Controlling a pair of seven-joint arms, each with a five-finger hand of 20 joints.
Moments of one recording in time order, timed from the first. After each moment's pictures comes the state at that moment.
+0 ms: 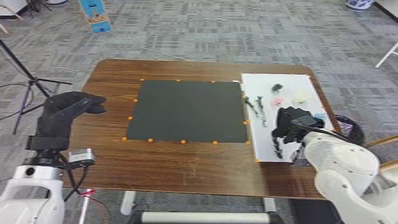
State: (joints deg) left arm 125.5 -57.7 -103.1 -124.2 71.1 12.2 14.2; right arm -97.7 -47.8 76.9 -121.2 -132.2 -26.0 30.3
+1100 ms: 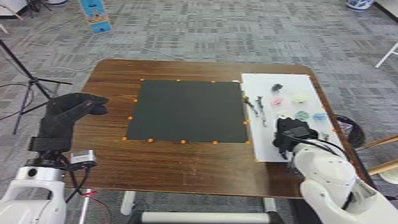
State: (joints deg) left arm 125.6 -58.3 -102.8 -124.3 71.3 11.5 14.1; right arm -99.3 -52.1 73.4 -117.4 -141.1 -24.6 32.9
